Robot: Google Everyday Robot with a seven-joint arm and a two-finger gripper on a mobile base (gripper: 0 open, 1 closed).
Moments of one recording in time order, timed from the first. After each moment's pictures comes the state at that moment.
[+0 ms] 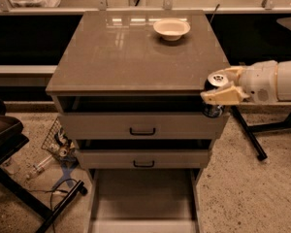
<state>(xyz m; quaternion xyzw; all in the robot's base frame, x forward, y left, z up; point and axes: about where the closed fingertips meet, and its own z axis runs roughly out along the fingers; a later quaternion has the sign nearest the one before) 0.554 -0.186 0.866 -0.46 0.72 0.21 0.47</state>
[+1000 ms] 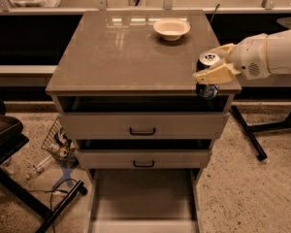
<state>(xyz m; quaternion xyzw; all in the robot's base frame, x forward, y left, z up) 0.588 -0.165 0.908 -0.49 0.72 0.19 0.46</state>
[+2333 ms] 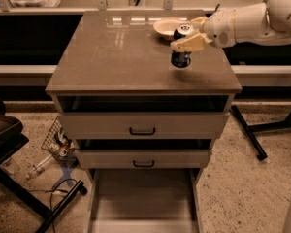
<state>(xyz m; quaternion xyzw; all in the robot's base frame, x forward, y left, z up) 0.697 -0.116 0.934 -0.51 0.65 0.26 0.50</state>
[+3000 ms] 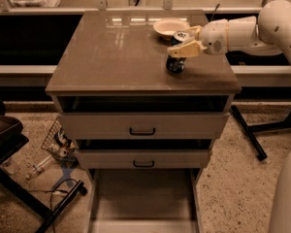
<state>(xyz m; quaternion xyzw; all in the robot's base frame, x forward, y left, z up) 0.715 -0.109 0.907 -0.50 0.64 0.30 0.51</state>
